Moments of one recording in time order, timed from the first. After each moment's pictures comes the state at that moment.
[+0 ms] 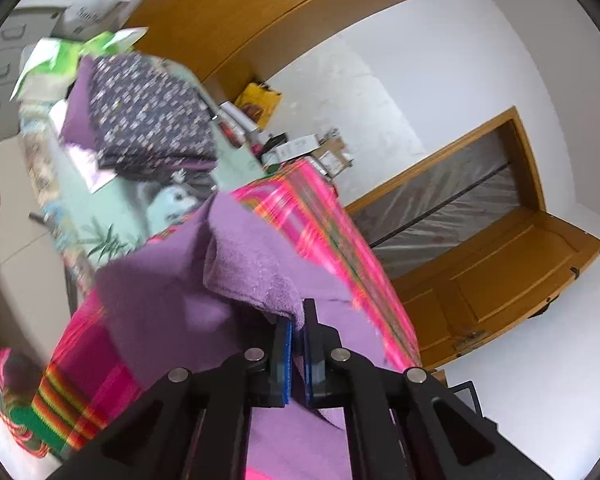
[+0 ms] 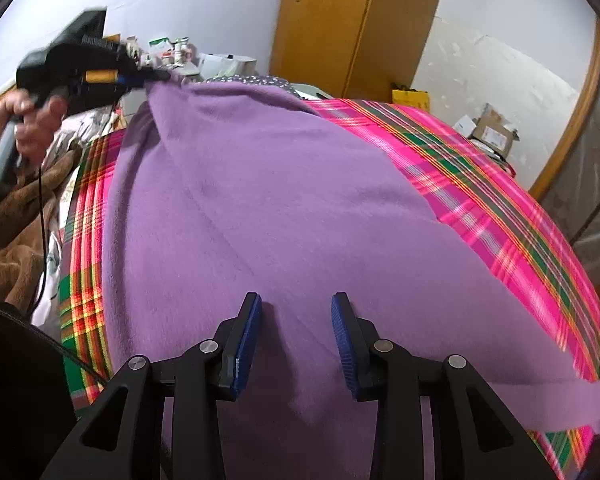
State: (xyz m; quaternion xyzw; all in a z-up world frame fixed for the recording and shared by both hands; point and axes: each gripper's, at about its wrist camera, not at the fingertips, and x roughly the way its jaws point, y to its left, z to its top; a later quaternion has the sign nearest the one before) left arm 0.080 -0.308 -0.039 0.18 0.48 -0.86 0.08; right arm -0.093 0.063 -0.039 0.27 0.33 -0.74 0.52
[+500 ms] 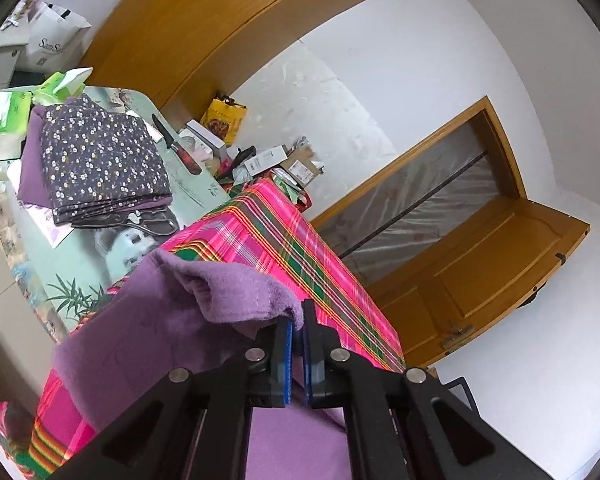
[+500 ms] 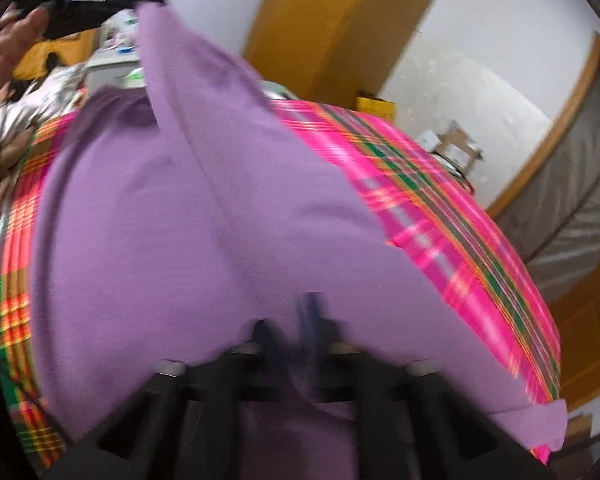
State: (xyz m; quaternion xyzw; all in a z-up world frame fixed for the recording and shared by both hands) left arm 0.048 -0.317 0.010 0.17 0.45 -0.88 0.06; right arm -0.114 0.052 -0.035 0.22 0.36 -0.79 0.45
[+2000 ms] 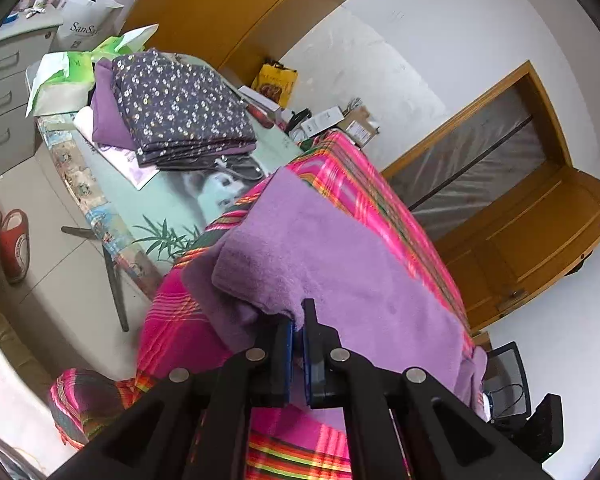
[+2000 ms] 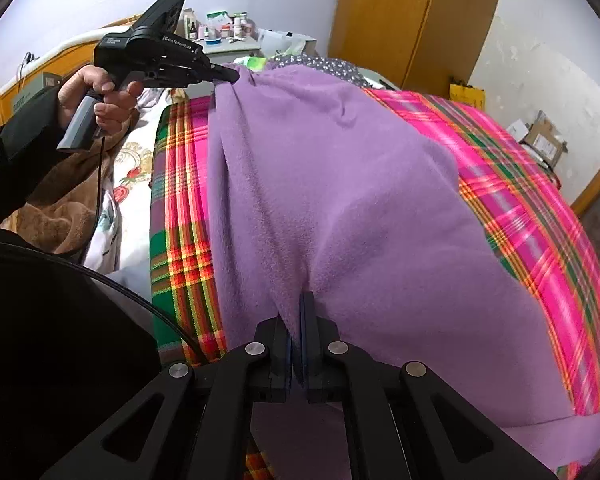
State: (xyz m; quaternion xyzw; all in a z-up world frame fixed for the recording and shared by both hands) left arm 0.096 -0.326 -0.080 0.27 0.42 -0.86 0.11; right arm -0.043 0.076 -0.027 0.31 0.35 -0.67 0.58
